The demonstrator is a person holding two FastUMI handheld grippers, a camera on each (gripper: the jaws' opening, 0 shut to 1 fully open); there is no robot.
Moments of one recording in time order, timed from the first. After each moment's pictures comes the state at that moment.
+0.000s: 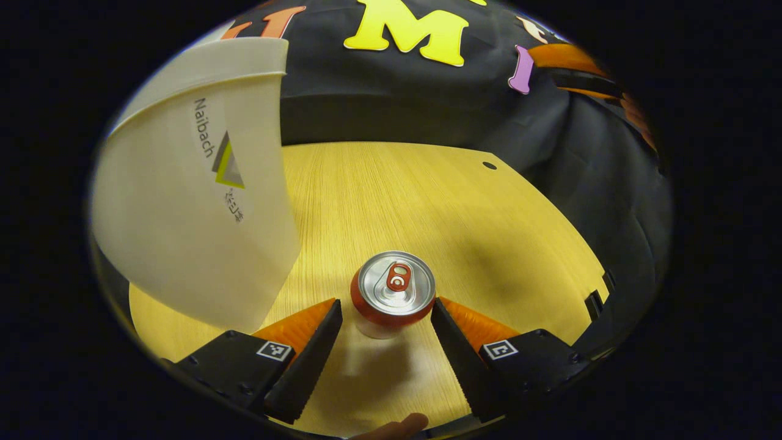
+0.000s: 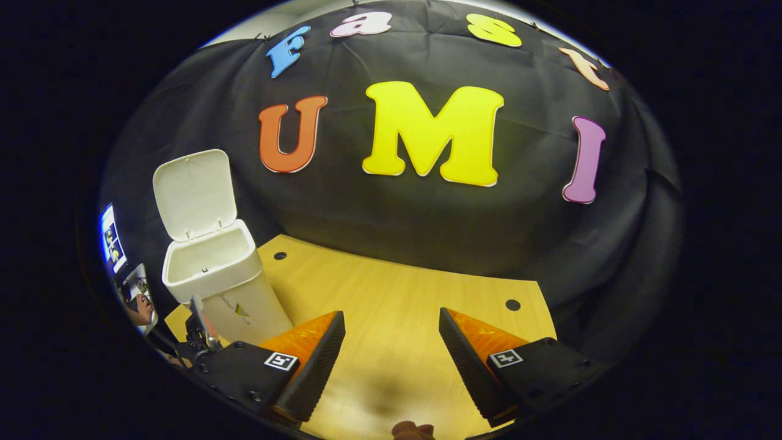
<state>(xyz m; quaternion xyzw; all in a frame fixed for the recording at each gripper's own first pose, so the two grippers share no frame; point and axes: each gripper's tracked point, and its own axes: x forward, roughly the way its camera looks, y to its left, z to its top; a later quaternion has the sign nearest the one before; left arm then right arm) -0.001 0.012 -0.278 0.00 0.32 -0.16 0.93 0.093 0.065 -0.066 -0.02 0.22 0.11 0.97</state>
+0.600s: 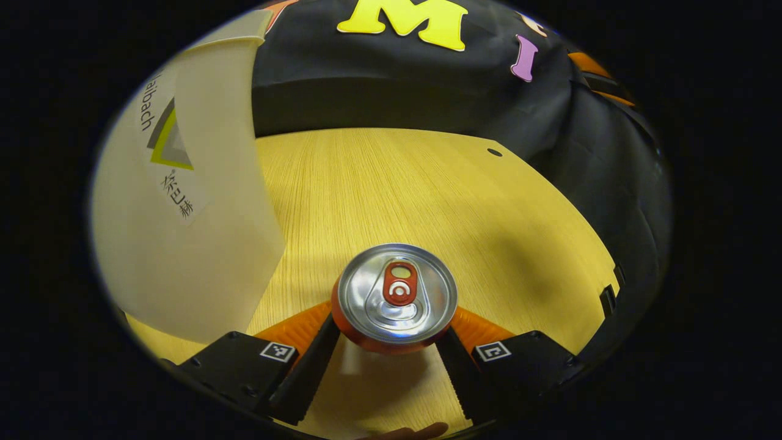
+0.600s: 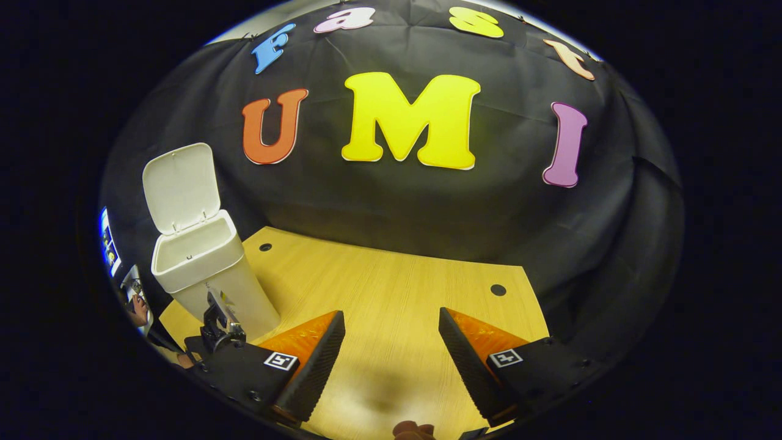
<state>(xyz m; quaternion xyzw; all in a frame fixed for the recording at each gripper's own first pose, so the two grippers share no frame) 0.017 0.006 -0.301 0.02 0.33 -0.17 0.93 0.086 0.038 -0.080 -0.01 0.23 0.08 0.97</state>
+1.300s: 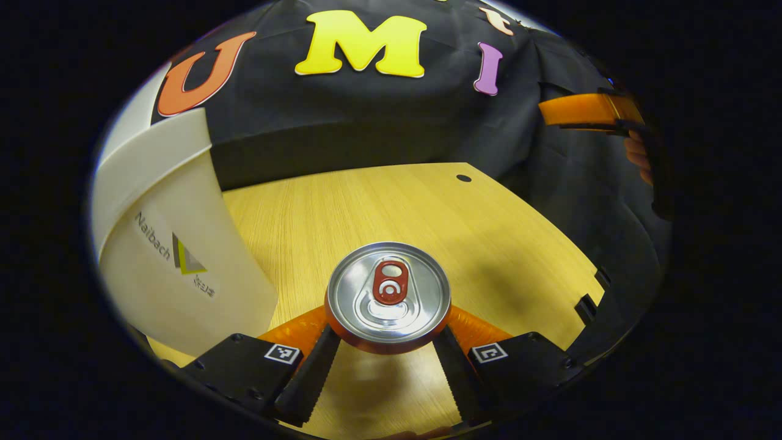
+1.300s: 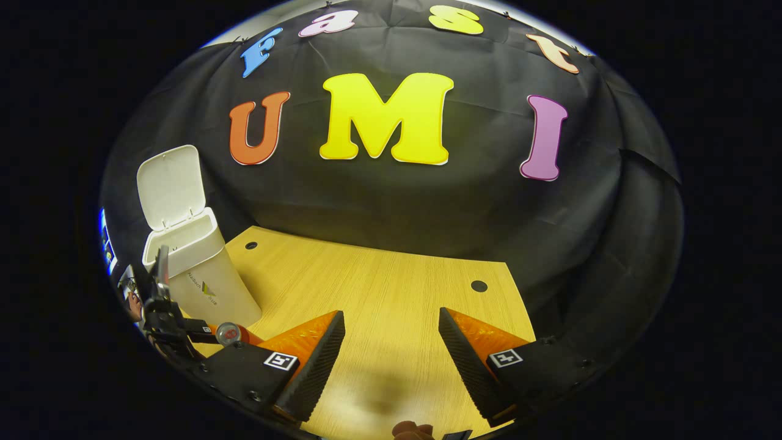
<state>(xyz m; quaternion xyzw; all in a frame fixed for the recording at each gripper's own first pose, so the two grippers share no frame) 0.008 -0.043 -0.193 0.06 0.25 -0.21 0.94 0.080 -0.017 -0.089 0.00 0.23 0.07 0.97</state>
